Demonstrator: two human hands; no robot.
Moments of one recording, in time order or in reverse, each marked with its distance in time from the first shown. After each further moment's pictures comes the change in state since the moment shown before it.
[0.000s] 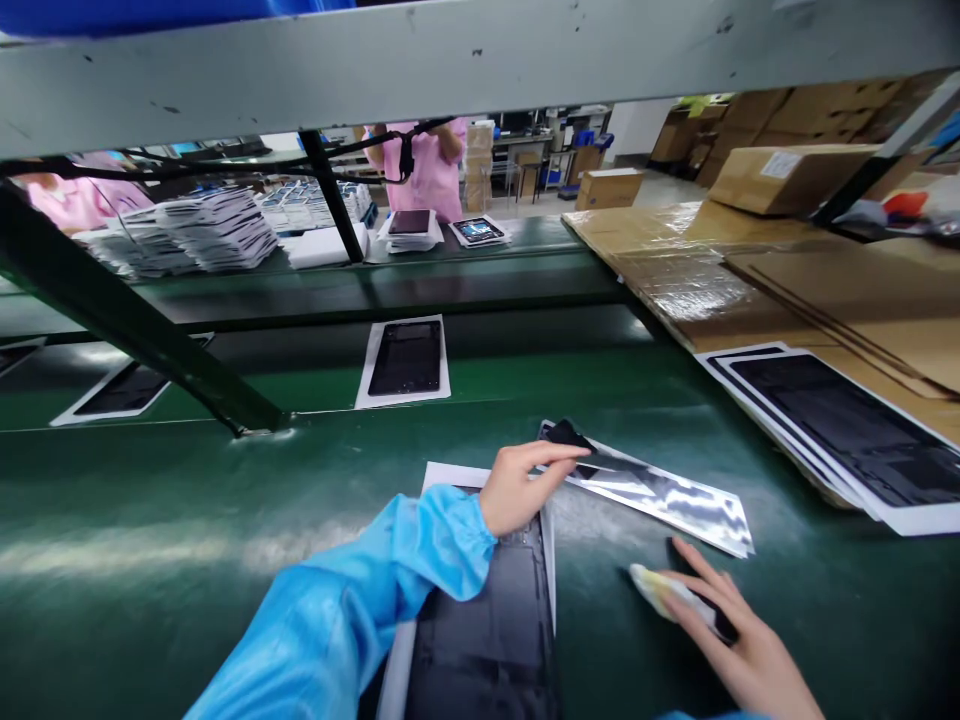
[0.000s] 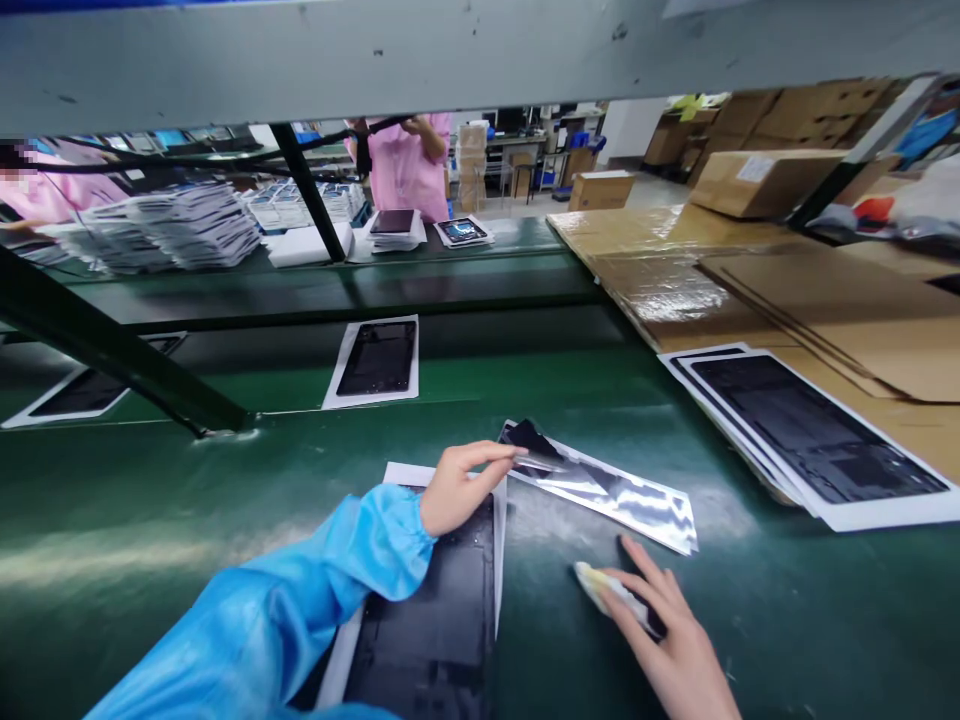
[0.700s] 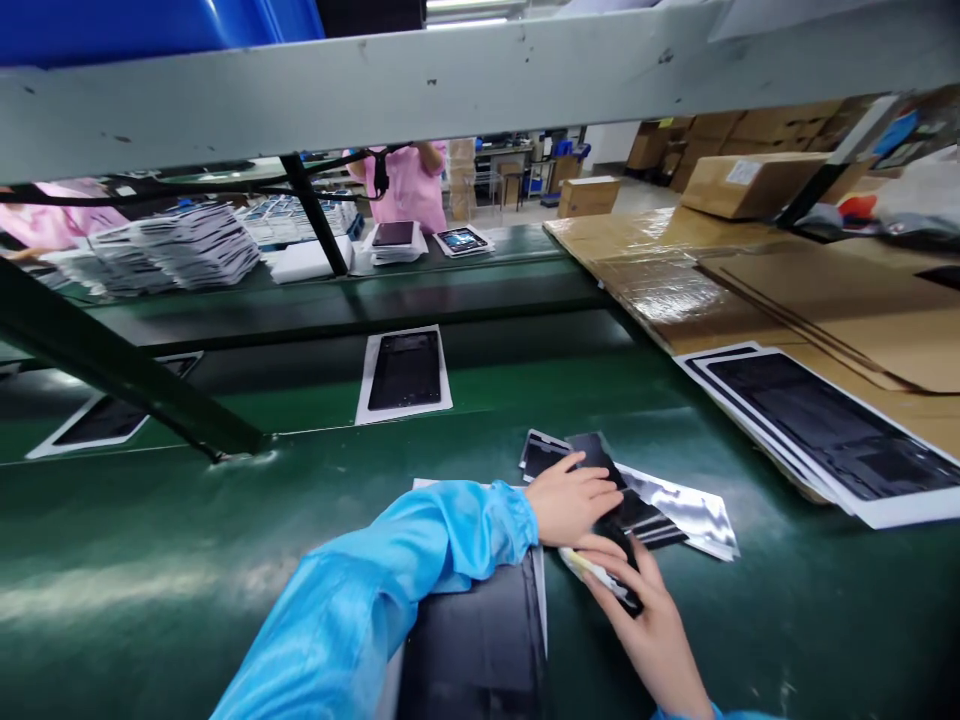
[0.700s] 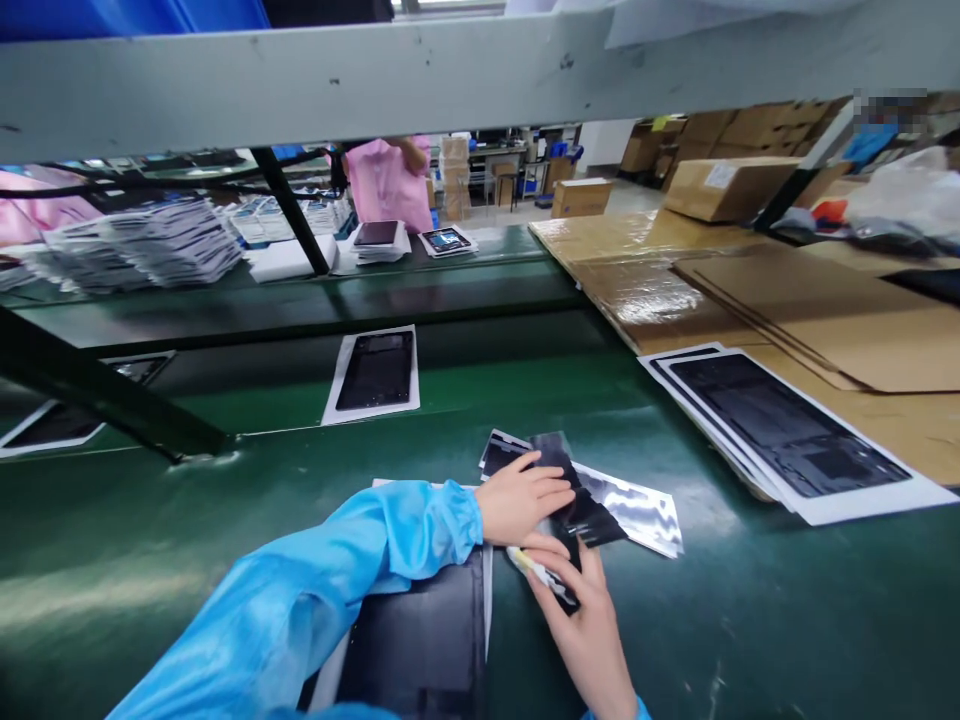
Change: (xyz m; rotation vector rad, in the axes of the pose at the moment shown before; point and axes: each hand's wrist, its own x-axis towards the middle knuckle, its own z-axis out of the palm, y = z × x) left_hand 0.028 -0.047 0.058 0.780 -0.717 0.472; right_hand 0.001 -0.034 0.062 -0.025 0.064 -0.237
